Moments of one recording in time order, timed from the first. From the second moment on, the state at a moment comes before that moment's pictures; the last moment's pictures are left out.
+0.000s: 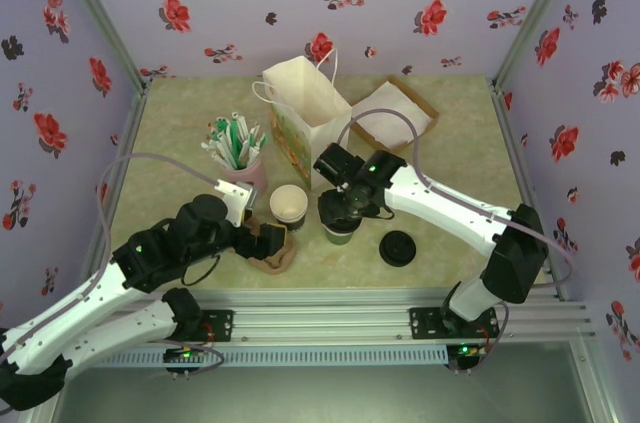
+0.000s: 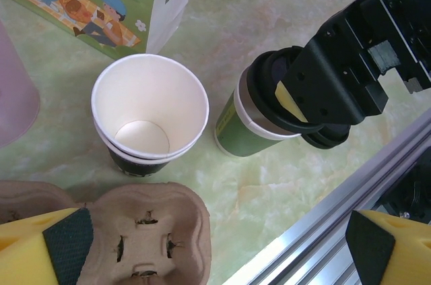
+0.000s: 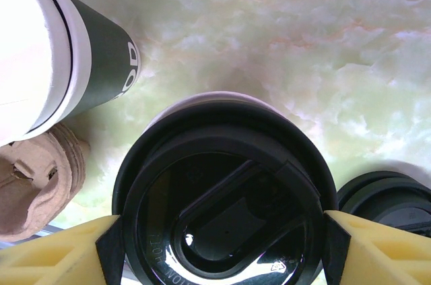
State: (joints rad) left arm -0.95 0.68 0.80 -0.72 -0.07 -0.46; right arm 0.93 1.55 1.36 -1.09 0.06 0.66
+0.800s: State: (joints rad) left arm -0.95 0.68 0.80 -0.69 -0.07 -0.46; right arm 0.94 1.56 1.35 -1.07 0.06 0.66
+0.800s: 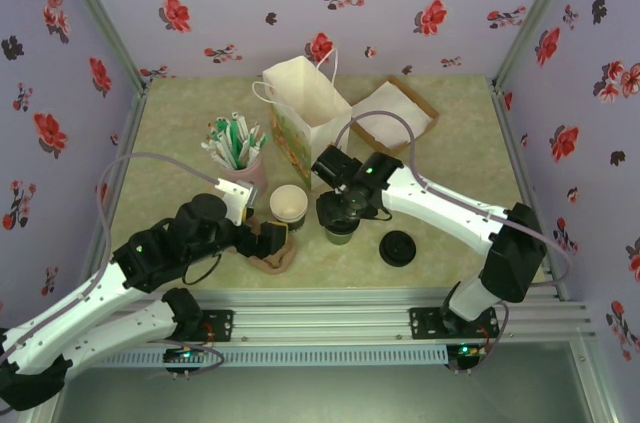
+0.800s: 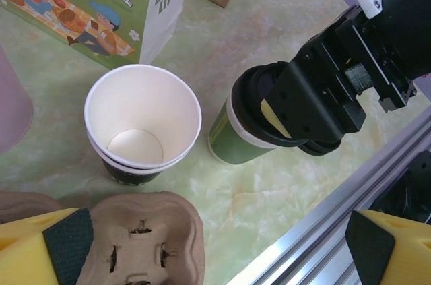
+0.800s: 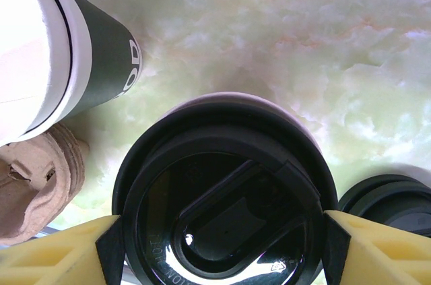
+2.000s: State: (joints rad) left arm -0.95 0.68 0.80 -0.69 -0.07 -0.47; right arm 0.94 1.58 1.34 -1.04 0.08 0.66
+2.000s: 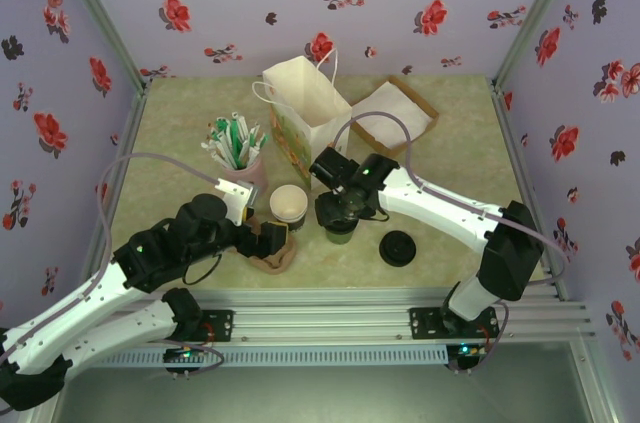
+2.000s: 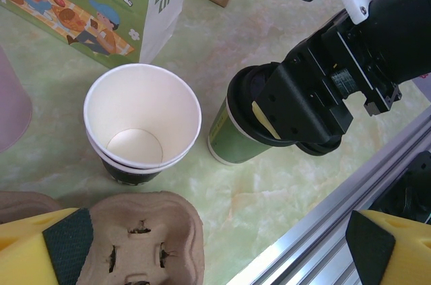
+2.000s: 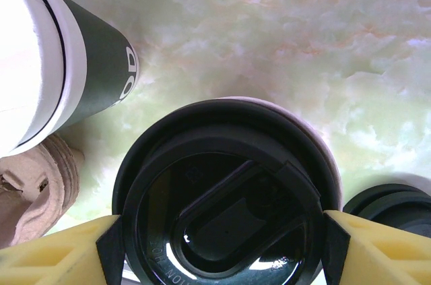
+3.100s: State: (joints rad) left arm -0.95 0.69 0.80 -0.68 -0.07 -0.47; right arm 0.95 1.57 1.34 -1.07 0.12 0.66
